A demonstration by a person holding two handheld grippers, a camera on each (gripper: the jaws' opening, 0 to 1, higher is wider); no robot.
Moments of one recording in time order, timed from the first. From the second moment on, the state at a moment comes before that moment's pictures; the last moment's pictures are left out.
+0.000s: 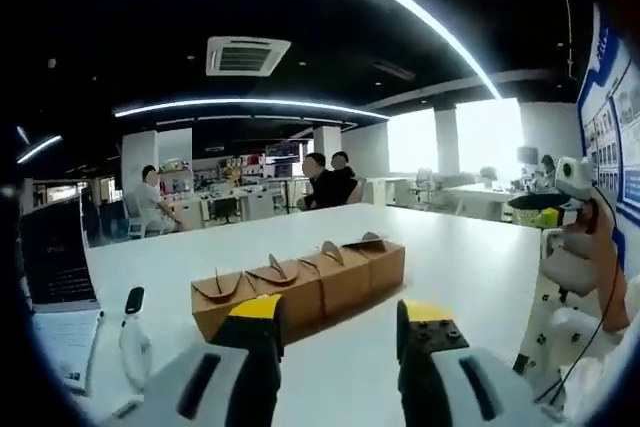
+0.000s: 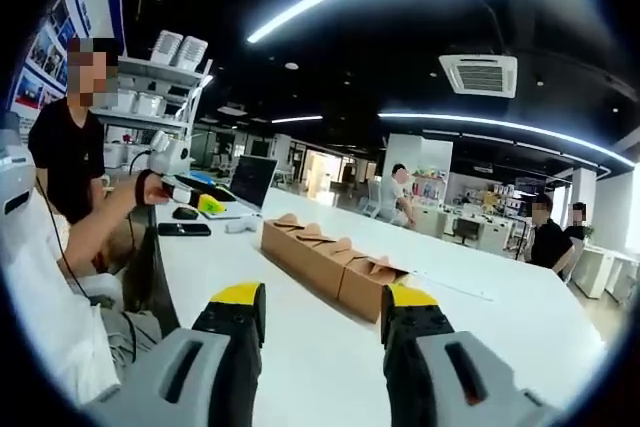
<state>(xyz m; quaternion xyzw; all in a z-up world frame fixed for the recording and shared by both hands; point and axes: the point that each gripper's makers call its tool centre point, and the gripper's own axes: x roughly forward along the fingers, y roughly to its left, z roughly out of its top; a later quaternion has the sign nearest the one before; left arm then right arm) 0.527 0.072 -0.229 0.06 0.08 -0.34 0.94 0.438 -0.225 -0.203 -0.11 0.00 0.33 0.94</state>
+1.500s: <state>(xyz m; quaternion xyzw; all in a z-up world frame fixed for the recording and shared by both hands) 0.601 0.059 -0.248 0.00 0.14 -0.33 0.94 0.437 -0.228 -0.200 -0.12 0.00 0.33 0.94</state>
